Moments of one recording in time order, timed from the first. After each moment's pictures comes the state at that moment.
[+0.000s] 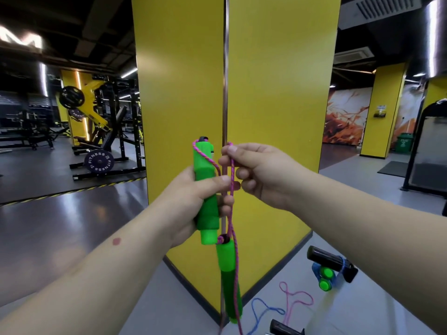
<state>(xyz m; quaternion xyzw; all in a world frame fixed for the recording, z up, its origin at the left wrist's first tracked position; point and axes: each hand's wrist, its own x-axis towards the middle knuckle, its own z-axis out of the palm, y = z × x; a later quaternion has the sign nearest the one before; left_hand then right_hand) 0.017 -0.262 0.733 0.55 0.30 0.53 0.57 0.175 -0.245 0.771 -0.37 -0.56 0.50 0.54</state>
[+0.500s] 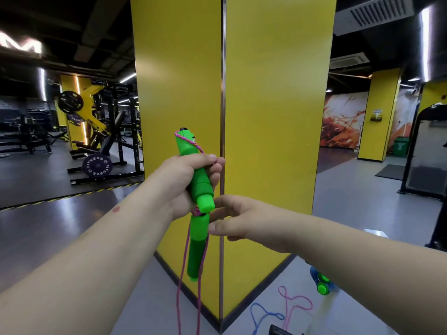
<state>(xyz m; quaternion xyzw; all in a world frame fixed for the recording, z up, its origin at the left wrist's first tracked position) 0.018 -0.239 0.770 0.44 0.29 0.56 0.64 0.174 -0.258 0.718 -0.45 -0.73 0.42 0.29</state>
